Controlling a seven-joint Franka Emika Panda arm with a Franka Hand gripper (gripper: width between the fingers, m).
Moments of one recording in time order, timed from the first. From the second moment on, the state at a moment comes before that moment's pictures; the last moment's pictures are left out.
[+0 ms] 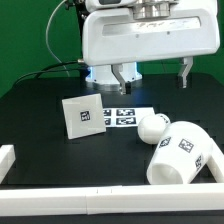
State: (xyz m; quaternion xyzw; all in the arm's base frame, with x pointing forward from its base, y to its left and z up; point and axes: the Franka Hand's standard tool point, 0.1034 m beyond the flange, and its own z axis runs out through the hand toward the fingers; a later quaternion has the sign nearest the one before) arm 0.582 0.043 0.144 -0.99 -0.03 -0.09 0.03
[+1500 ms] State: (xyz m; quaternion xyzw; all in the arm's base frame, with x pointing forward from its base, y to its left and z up) arm 0.631 0.033 0.105 -0.93 0.33 0.09 0.14
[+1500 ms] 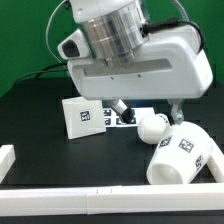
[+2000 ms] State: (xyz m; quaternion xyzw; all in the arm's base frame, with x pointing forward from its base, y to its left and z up) arm 0.616 0.043 0.091 -0.94 0.30 0.12 0.15
